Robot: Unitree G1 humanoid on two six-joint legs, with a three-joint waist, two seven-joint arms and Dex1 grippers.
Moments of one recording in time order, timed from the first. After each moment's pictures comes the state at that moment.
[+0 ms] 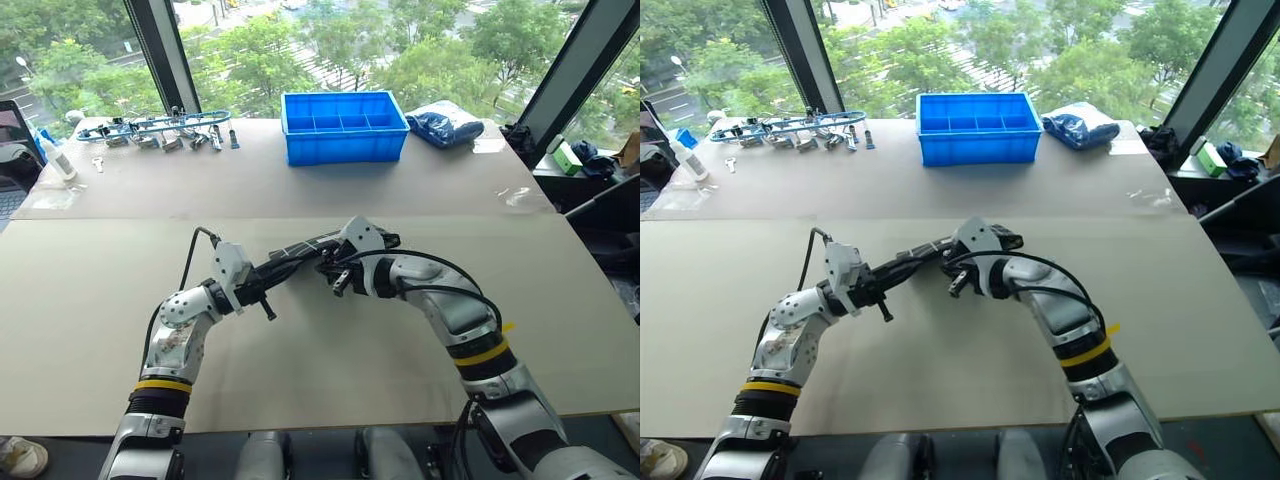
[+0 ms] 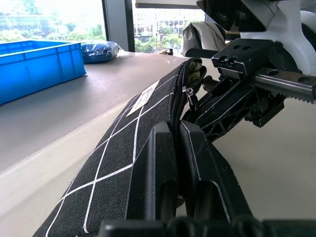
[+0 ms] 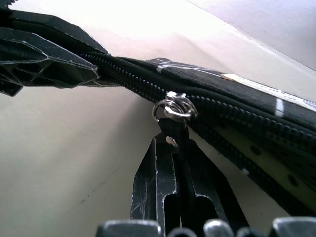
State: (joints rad) left arm -0.35 0.36 0.01 0.21 -0.35 -0.09 -0.98; right arm -0.63 -0.35 0.28 -0.04 0.19 0.76 0.68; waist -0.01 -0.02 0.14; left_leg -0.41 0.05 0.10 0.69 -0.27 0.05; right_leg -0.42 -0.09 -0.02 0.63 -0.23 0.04
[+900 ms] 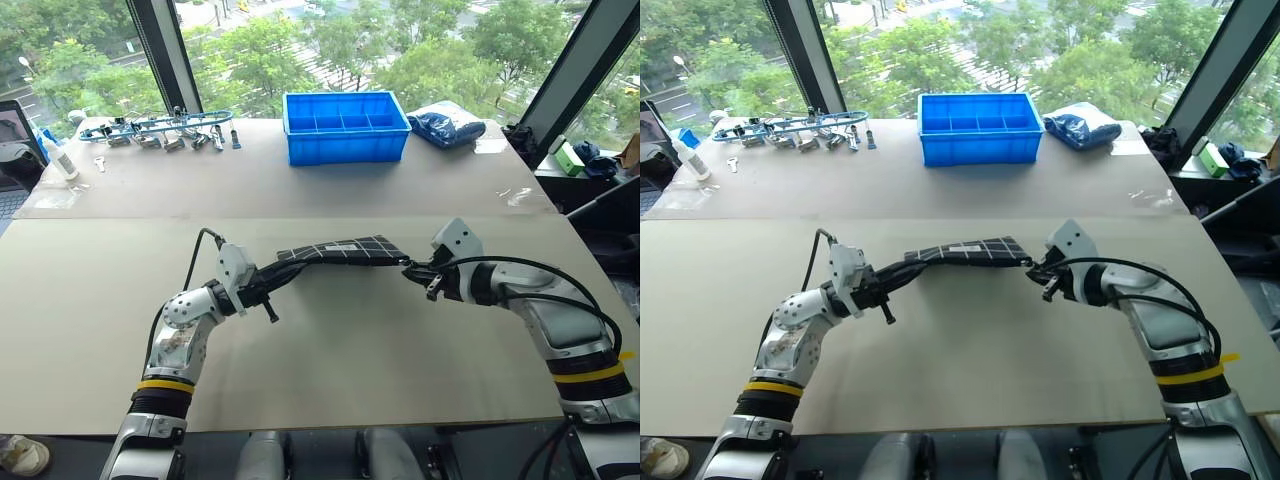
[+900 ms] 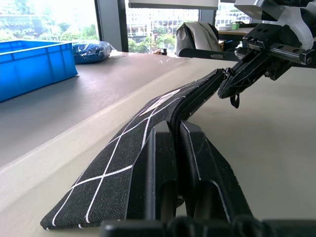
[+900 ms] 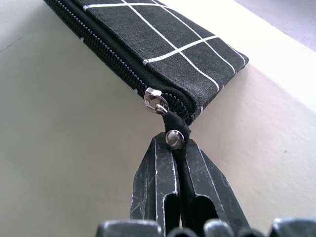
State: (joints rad) left arm -0.35 0.36 0.00 0.21 -0.35 -0.09 -0.99; right arm -0.46 -0.70 0.08 -0.08 0.26 0.72 0.81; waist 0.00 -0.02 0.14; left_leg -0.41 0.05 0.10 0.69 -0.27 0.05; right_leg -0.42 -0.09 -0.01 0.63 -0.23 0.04
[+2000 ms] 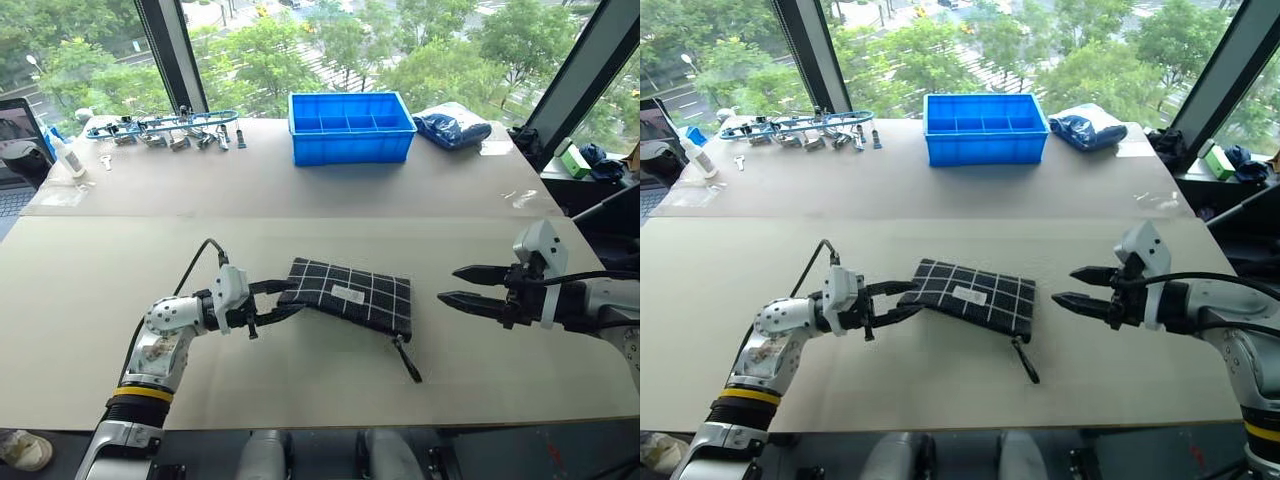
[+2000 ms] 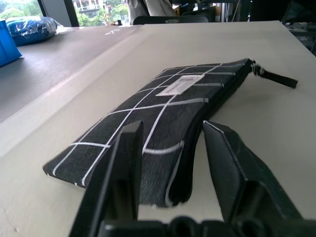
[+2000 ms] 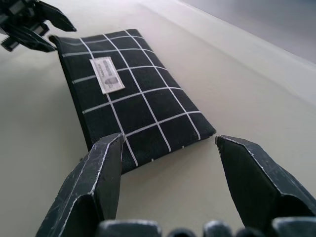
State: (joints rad) left arm -0.28 0.48 -0.07 0.20 -0.30 -0.17 -1.20; right arm -0.17 -0.91 -0.28 -0.36 0.62 0.81 1.00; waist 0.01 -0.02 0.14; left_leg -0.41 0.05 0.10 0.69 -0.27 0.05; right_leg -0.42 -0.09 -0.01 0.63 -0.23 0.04
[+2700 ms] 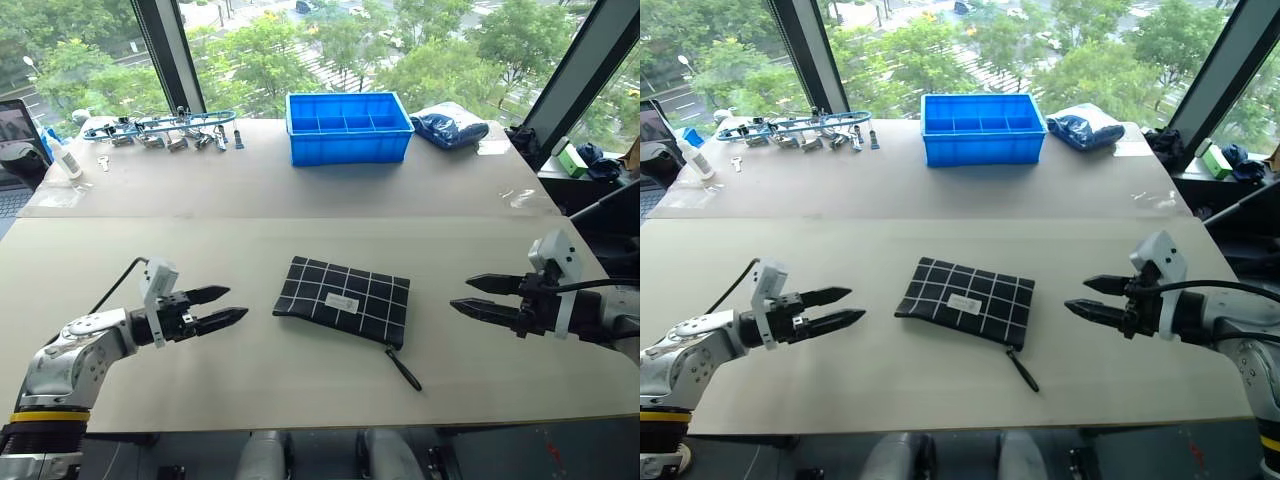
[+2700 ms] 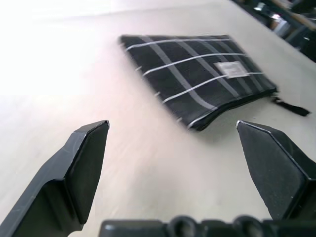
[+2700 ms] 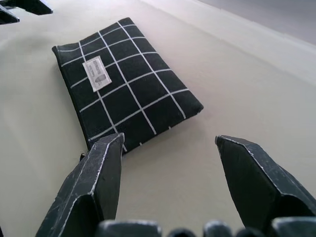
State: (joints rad) left arm -0.11 0.76 0.23 0.03 -0.67 0.60 -1.00; right arm -0.06 -0.94 -0.34 -0.29 0.60 0.76 1.00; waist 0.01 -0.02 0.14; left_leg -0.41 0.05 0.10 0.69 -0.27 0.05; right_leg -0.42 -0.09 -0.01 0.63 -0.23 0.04
